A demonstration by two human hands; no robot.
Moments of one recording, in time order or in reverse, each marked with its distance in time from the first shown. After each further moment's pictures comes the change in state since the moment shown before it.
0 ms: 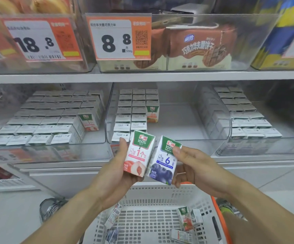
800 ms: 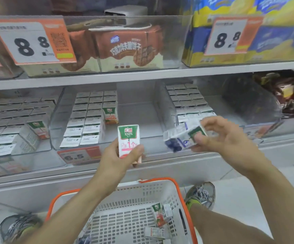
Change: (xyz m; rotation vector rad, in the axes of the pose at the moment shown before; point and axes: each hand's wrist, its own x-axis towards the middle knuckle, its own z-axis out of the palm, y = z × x) left_hand 0.036 -0.028 0.105 0.517 0.119 0.276; right_hand -0.103 -0.045 -0.126 -0.211 0.520 -0.315
